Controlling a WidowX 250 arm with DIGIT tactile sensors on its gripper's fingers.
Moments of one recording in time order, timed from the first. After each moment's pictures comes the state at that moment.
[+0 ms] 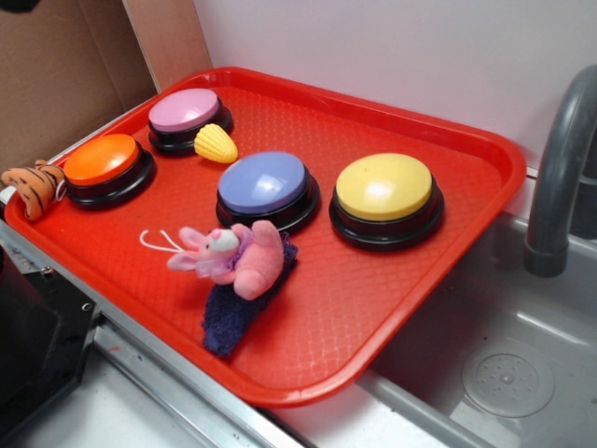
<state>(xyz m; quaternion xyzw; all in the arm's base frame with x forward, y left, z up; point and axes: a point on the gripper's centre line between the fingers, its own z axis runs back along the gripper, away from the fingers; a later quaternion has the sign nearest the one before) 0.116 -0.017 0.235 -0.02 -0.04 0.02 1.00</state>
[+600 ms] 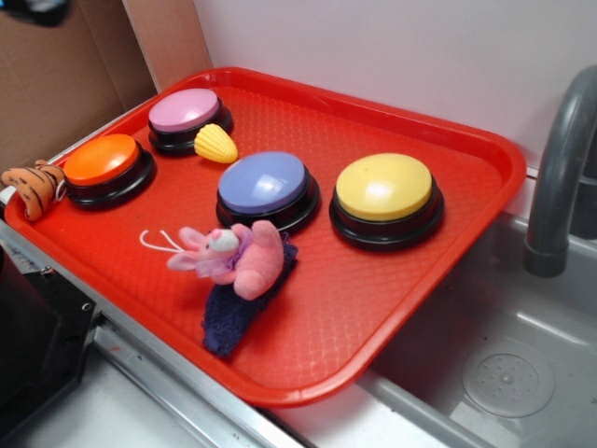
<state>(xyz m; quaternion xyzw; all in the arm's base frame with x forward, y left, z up) 0.151 0.015 0.200 0.00 0.01 0.07 1.00</state>
